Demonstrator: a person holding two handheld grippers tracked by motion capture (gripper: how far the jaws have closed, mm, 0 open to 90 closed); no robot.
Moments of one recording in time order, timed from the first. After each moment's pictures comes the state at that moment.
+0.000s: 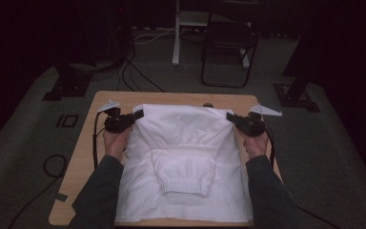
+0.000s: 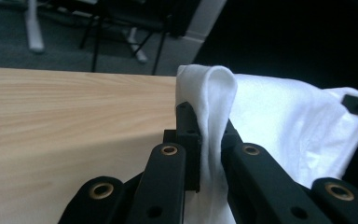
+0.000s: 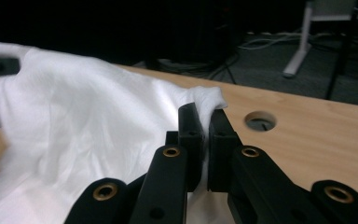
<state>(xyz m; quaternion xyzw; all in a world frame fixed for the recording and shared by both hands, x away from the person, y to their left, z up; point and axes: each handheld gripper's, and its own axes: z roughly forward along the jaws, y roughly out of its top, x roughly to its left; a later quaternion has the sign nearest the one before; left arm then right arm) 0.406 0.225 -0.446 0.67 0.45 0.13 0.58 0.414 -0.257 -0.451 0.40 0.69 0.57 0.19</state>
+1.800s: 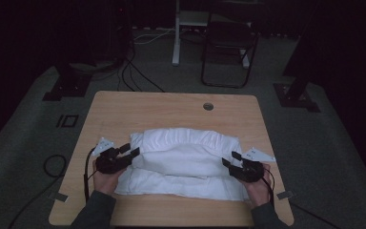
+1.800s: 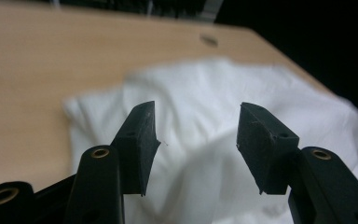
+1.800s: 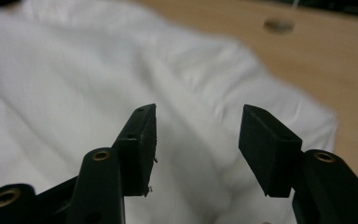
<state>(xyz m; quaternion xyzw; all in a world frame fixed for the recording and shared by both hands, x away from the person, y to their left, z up) 0.321 0.229 -0.488 0.69 0.47 0.18 0.53 0.311 -0.238 -0.513 0.41 0.75 0.47 0.23</state>
